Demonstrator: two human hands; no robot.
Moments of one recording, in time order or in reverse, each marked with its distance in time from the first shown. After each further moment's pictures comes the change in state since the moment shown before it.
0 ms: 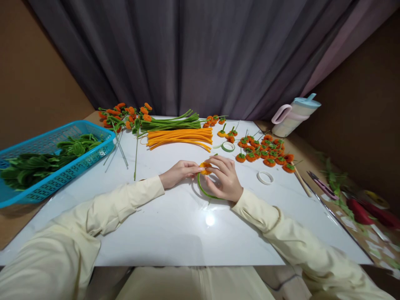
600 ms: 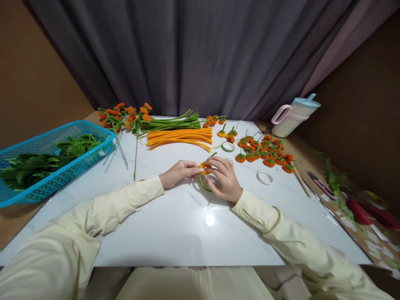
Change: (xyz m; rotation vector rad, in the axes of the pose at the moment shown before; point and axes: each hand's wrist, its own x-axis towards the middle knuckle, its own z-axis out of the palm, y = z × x) left_hand 0.001 -0.002 -0.002 0.069 -0.004 0.043; right_hand 0.001 -0.002 0.000 0.017 -0.032 0.006
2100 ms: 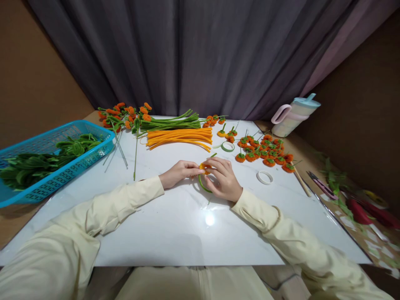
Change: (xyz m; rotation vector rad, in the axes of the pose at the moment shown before) left_hand -0.002 0.003 0.001 0.082 -0.022 0.018; right_hand 0.000 0.002 0.000 0.024 -0.045 0.002
